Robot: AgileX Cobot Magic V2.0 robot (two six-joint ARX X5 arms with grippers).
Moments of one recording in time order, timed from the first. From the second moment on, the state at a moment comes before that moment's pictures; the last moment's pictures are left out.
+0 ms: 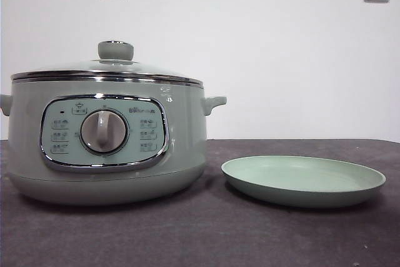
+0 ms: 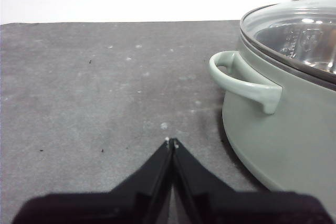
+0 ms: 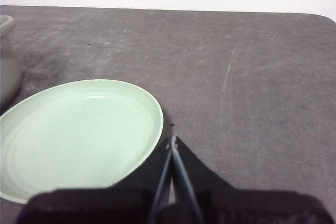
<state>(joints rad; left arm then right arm) -0.03 0.00 0.03 -0.21 -0.07 -0.03 0.12 0.02 0.03 -0.21 -0.05 -0.04</state>
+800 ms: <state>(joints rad) -0.03 0.01 0.20 -0.27 0.27 -0.37 0.12 0.05 0.17 -0.27 -0.11 0.47</state>
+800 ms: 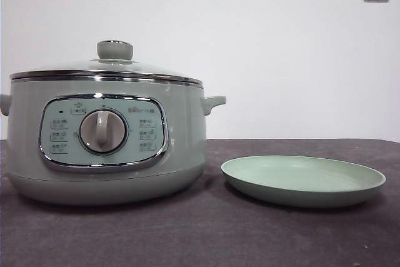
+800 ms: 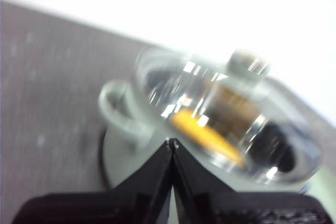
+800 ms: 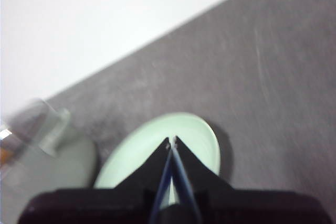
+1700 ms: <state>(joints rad) -0.03 0.71 0.90 -0.67 0.59 -0.11 0.12 0.71 0.93 -0.66 -0.53 0.11</state>
